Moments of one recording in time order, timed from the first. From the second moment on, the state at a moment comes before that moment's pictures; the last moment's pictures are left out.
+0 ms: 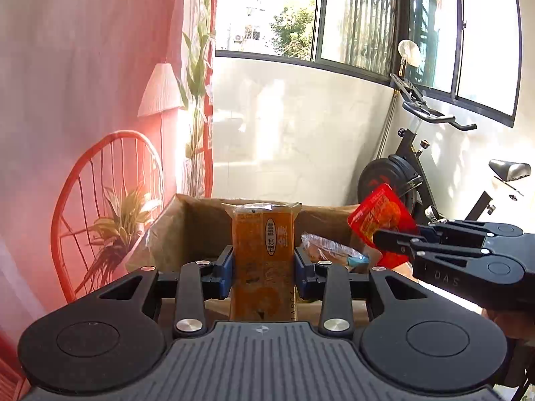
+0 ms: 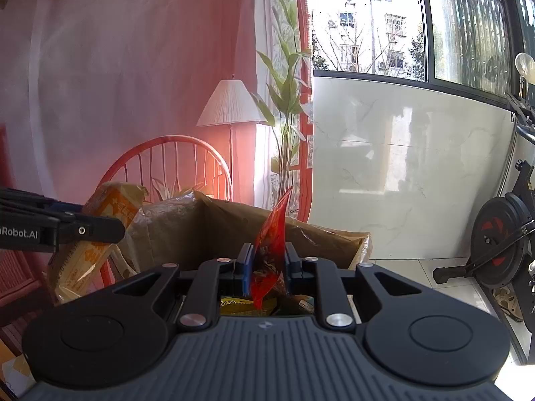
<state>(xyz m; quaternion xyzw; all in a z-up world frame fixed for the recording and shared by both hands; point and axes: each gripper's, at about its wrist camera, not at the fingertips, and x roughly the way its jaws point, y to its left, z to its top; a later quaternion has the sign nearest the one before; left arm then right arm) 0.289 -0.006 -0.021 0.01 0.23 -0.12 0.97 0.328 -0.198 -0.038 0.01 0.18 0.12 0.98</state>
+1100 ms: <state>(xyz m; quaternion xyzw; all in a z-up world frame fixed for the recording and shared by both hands) 0.280 -0.044 -0.023 0.09 0.35 -0.09 0.93 0.296 -0.223 -0.036 0.05 0.29 0.08 0.95</state>
